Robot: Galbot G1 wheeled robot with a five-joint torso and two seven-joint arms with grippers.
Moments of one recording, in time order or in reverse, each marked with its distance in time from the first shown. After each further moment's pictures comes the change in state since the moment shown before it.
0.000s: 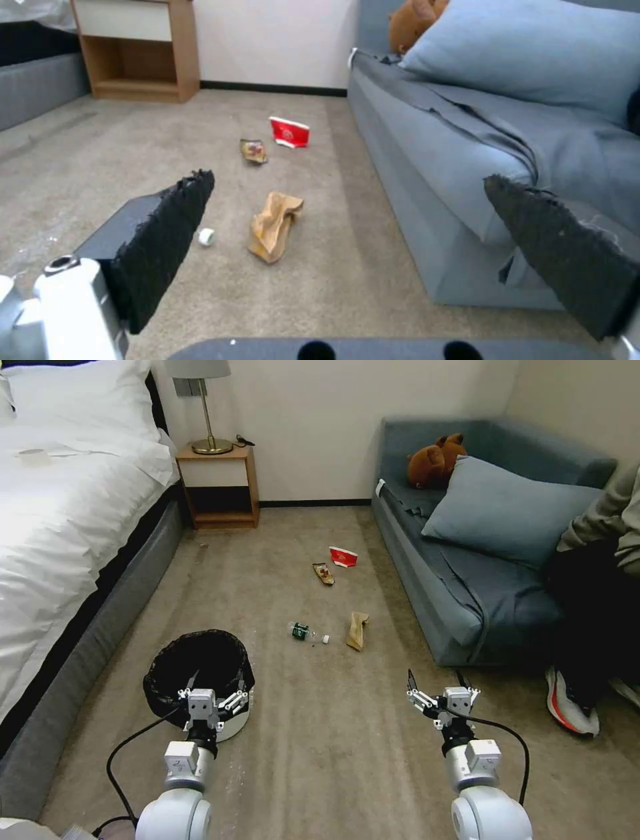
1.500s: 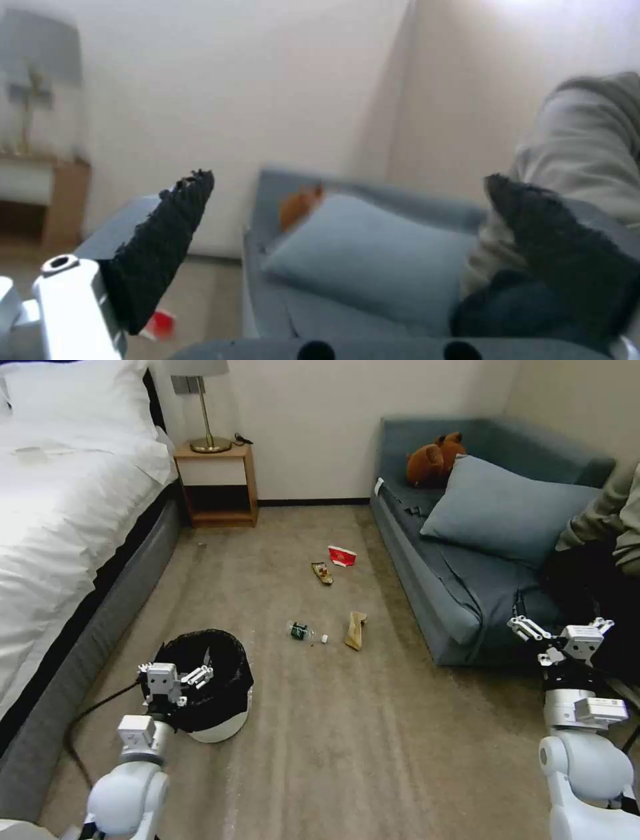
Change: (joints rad) left arm -0.008 0.007 -0.008 0.003 -0.004 -0.006 0.002; right arm 0.023 -0.014 0.028 -0.010 0.011 0.032 -0.013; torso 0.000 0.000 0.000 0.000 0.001
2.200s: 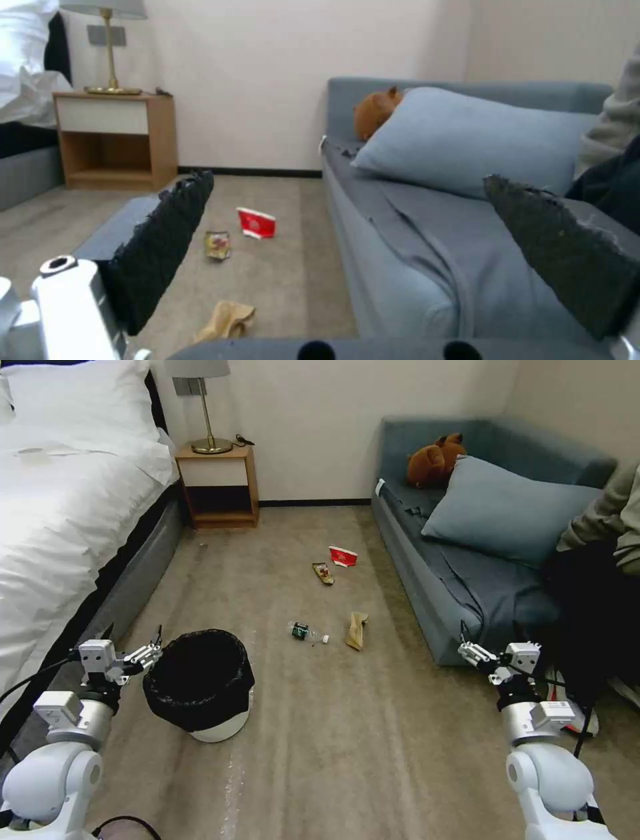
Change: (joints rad) left arm -0.107 0.283 -0.258 -0.010 -0.332 0.115 0.070; right arm 0.125 -0.099 0.150 -0.015 0.056 0.030 -0.013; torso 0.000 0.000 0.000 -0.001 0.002
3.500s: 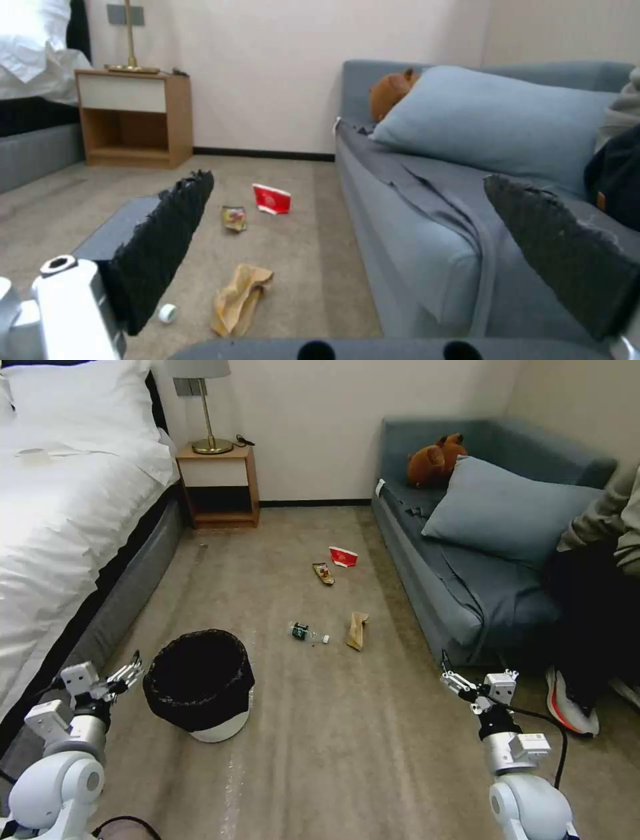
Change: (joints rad) left arm 0.019 0.017 -0.053 0.041 -0.293 0.188 -0.269; right arm -0.085 -0.033 -0.058 -0.053 0.130 0.120 -0.034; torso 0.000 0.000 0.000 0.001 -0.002
